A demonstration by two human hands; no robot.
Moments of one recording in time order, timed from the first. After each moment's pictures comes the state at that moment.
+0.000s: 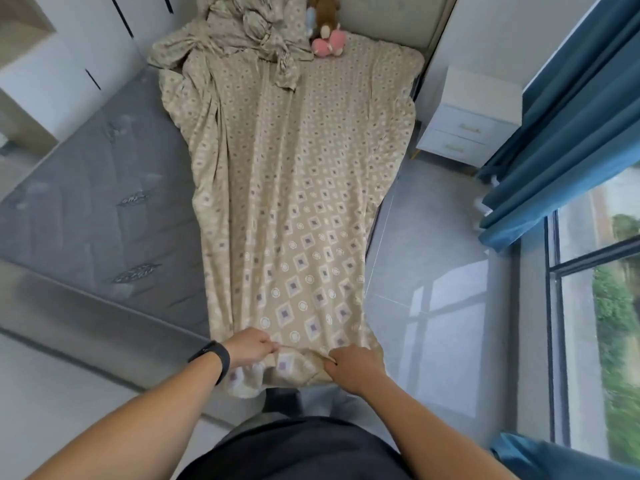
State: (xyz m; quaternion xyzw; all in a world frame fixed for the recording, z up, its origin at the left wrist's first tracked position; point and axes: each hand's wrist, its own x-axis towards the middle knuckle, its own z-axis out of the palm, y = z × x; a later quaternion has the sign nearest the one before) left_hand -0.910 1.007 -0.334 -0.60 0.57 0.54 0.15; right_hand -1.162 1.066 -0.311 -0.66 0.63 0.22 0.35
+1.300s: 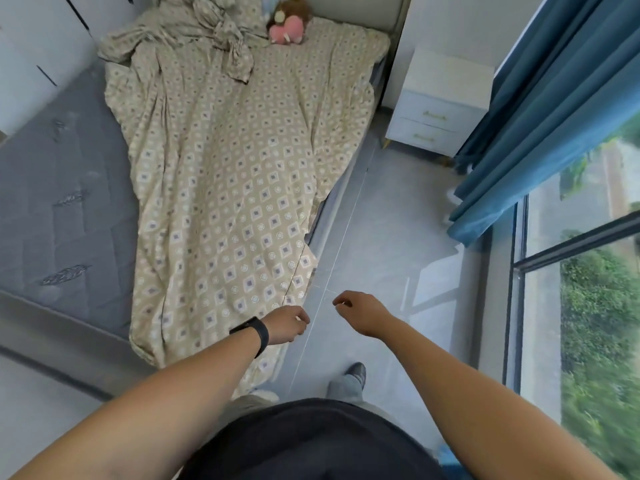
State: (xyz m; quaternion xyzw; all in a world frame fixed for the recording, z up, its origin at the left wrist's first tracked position) left_hand -1.235 0.970 -0.340 -0.62 0.54 0.57 0.09; right_hand -1.451 0.971 -0.306 -0.59 0.65 0.03 0.48
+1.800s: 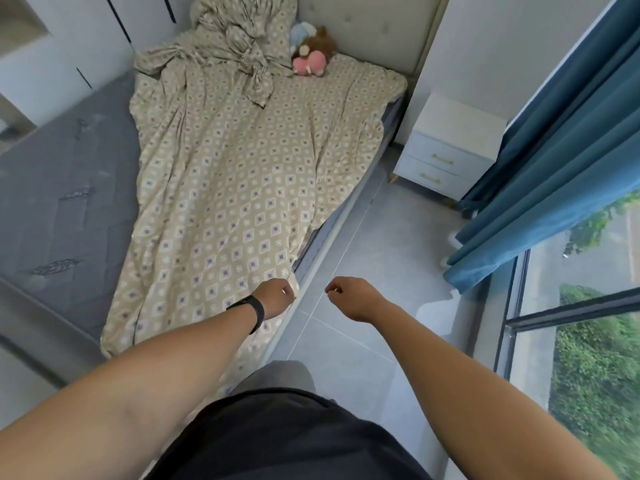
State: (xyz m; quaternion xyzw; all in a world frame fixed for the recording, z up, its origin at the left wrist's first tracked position) left_hand -1.299 0.869 -0.324 -0.70 0.54 0.47 -0.02; right_hand -1.521 0.861 -0.264 -0.67 0.60 0.06 0.43
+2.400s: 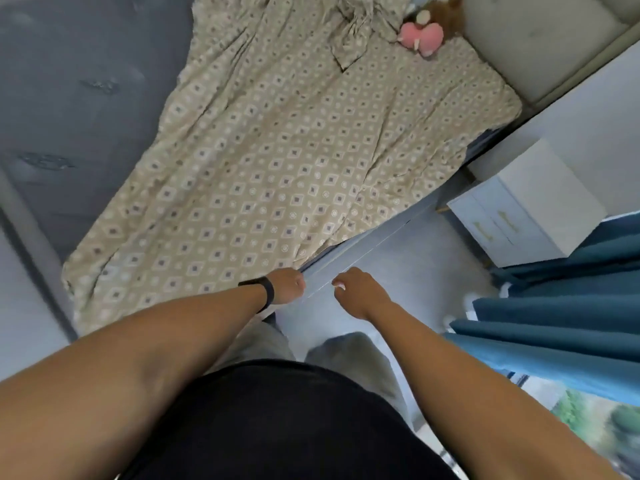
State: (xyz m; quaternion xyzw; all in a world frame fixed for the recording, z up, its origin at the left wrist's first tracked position) left_hand -1.298 0.694 -0.394 -0.68 0.50 0.53 0.00; right_hand -1.488 0.622 -0.325 -0.79 0.46 0.26 0.31
